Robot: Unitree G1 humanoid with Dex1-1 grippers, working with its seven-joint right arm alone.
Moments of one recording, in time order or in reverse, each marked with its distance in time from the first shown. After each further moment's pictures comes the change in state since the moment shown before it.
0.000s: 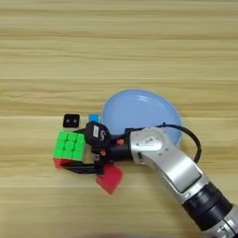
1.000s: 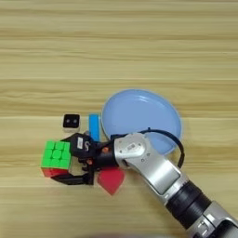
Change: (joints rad) arm -0.034 0.069 0.063 0.181 -0.102 -0.126 -0.006
